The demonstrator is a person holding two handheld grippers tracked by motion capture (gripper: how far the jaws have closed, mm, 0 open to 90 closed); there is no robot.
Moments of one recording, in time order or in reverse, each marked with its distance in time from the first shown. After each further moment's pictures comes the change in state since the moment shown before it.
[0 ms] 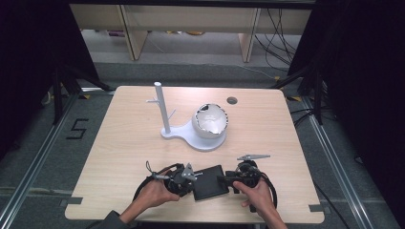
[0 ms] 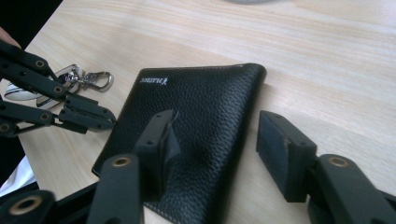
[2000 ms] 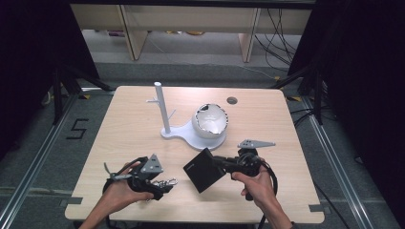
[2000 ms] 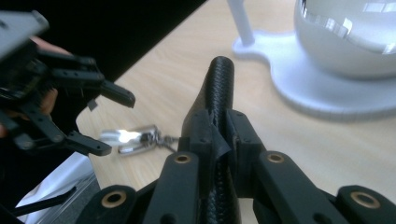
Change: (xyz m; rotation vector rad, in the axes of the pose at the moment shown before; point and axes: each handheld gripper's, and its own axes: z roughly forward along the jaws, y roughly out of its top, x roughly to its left) left arm 0.016 -0.051 -0.094 -0.144 0.146 -0.137; right arm 0.046 0.048 -0.041 -0.186 0.143 -0.123
